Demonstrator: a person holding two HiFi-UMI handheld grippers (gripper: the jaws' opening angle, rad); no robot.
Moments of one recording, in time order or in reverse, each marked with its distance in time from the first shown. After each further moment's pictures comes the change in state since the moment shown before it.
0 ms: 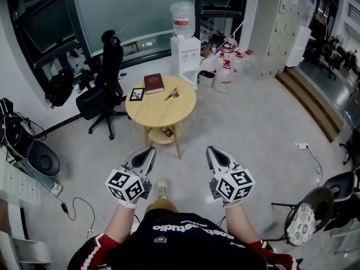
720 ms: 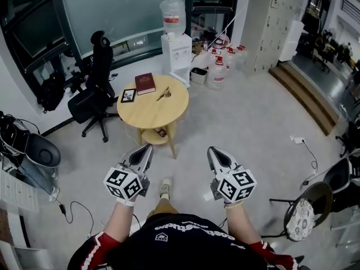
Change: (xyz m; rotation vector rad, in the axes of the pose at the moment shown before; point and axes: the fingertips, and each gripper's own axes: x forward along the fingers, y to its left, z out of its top) left arm 0.037 0.009 -0.007 0.007 0.006 -0.028; right arm -0.004 -0.033 -0.006 0.025 0.006 -0.048
